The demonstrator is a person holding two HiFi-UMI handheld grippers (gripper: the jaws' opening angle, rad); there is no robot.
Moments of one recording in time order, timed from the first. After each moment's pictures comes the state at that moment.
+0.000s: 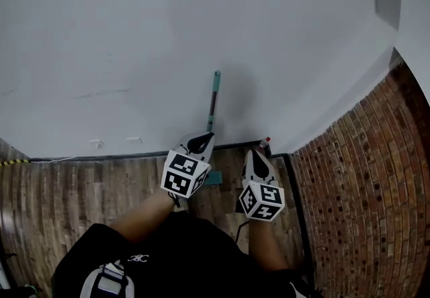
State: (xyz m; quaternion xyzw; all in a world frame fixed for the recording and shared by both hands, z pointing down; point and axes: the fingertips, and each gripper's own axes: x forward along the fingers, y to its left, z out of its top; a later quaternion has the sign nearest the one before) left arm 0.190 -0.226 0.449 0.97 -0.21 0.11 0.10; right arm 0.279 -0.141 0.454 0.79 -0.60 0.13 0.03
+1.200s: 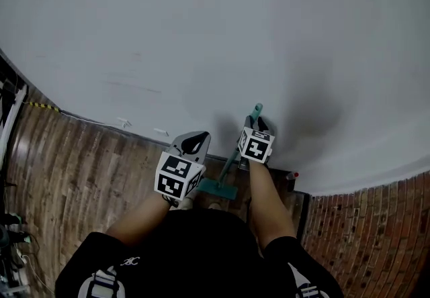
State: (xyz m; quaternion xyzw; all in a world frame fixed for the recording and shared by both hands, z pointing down) left arm 0.161 -0.369 0.470 0.89 -0.41 0.14 0.14; right arm 0.332 -0.463 0.571 0.69 -0.67 0.20 0.17
